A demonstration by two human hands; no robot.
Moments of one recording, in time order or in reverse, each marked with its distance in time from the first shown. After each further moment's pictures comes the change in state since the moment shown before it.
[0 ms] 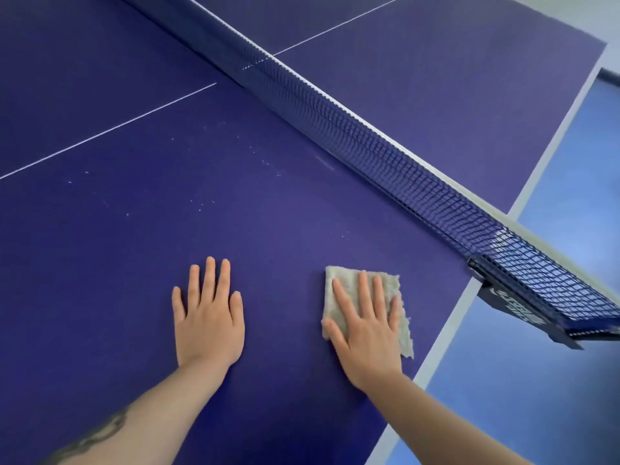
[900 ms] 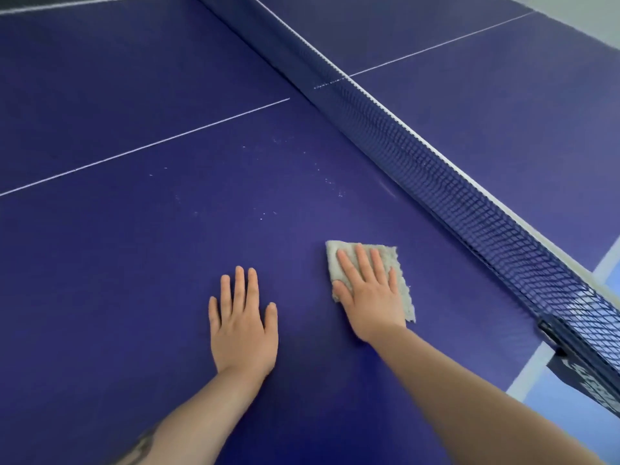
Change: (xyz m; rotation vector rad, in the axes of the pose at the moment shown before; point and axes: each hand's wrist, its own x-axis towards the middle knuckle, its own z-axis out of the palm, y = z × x) left_hand 0.006 -0.008 -0.003 -0.128 0.002 -0.169; right_hand 0.111 -0.053 -0.020 -0.032 -0.095 -0.142
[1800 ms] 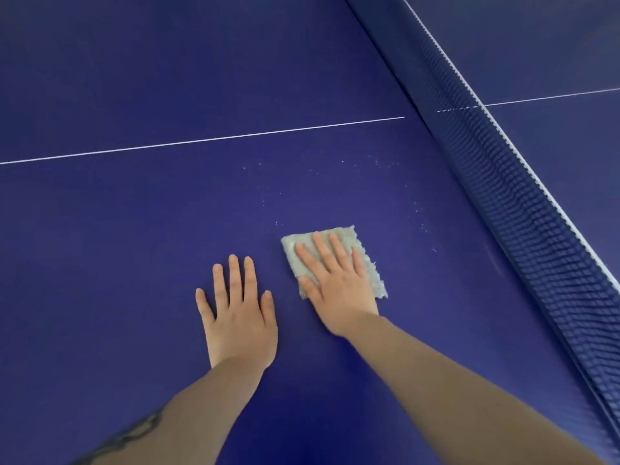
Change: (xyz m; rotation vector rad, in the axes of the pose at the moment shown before) left_hand 0.056 -0.062 -0.022 0.031 0.084 -0.374; right_hand 0.108 -0.143 -0.001 -0.179 -0.001 -0.598
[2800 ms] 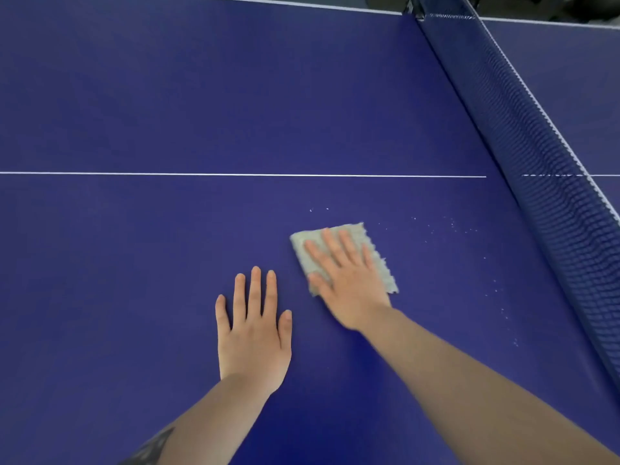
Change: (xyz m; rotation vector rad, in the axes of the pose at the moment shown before) left_hand 0.070 -0.048 -0.018 0.020 -0.056 -0.010; right_hand 0.131 -0.043 -0.029 -0.033 -0.065 -0.186
